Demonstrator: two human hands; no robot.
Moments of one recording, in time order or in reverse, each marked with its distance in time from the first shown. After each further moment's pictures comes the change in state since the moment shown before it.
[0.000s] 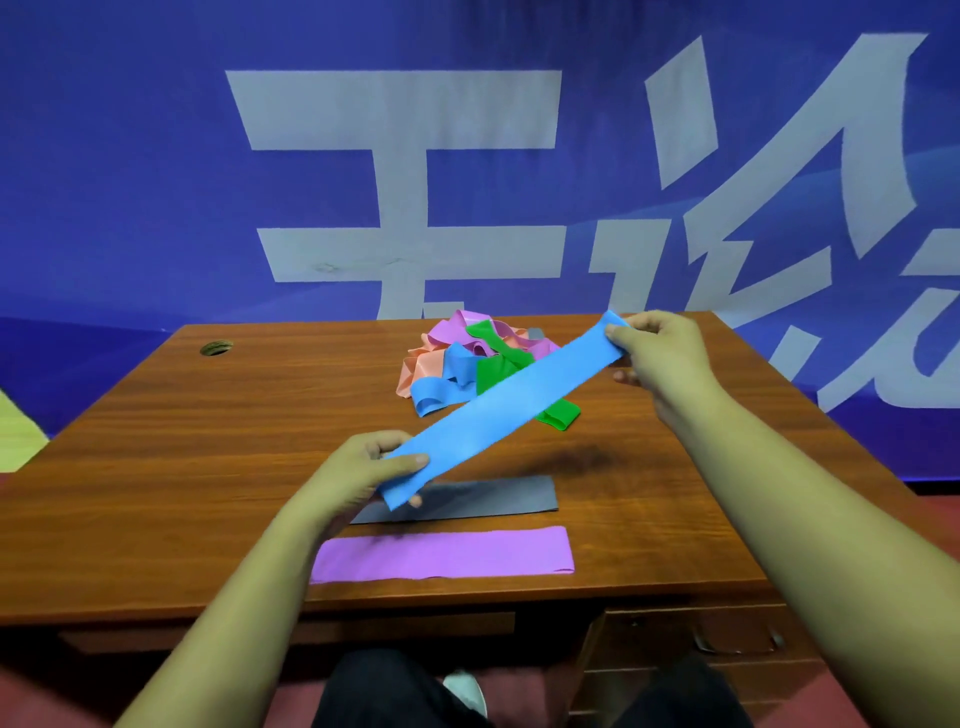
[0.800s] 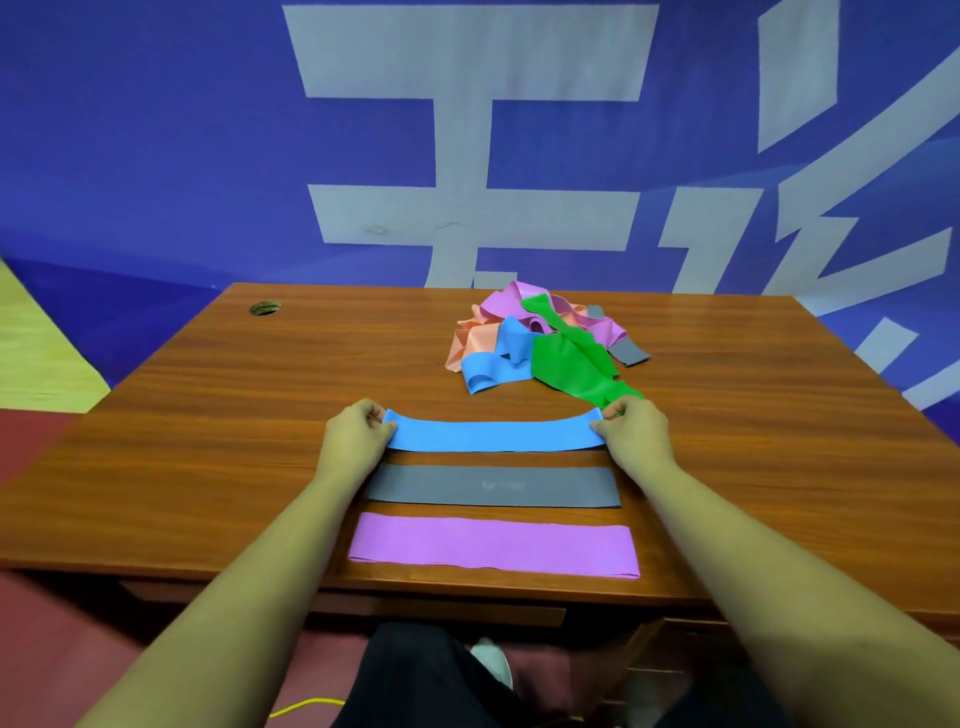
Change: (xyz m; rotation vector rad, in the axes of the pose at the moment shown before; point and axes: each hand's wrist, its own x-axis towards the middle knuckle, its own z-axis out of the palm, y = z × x) left_hand 0.050 -0.066 -0.078 0.624 0.664 -0.092; right_hand 0.016 0.143 0.086 -0.602 -0.120 0.035
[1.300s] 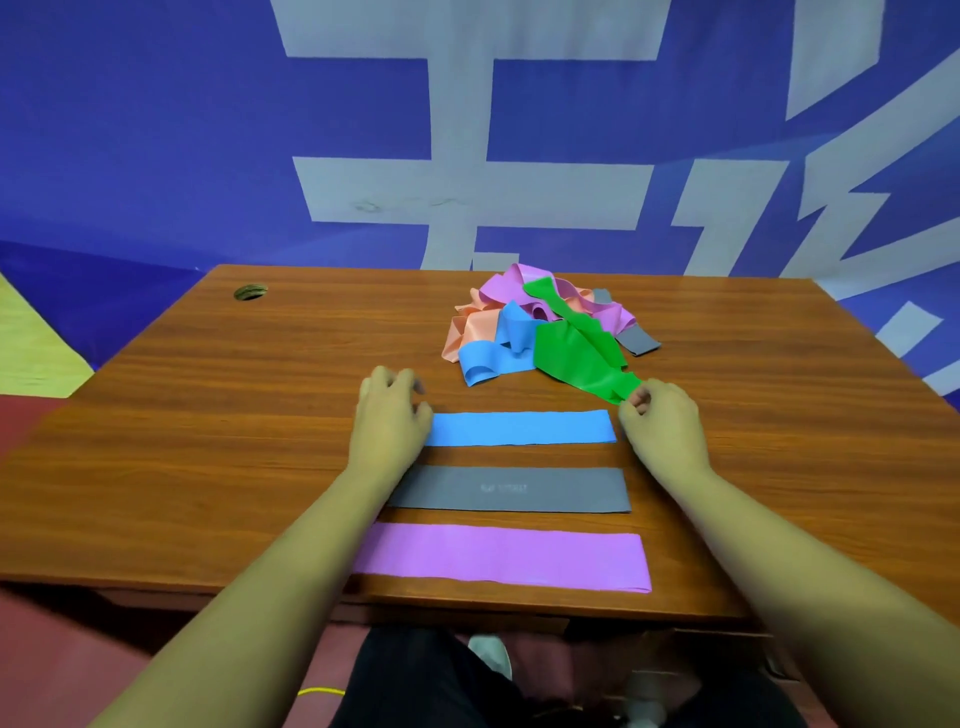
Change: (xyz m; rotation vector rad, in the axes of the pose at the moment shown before) left_hand 0.007 0.029 0.037 0.183 0.100 0.317; right_hand 0.018 0.020 -0.005 -0.159 0.124 -0.235
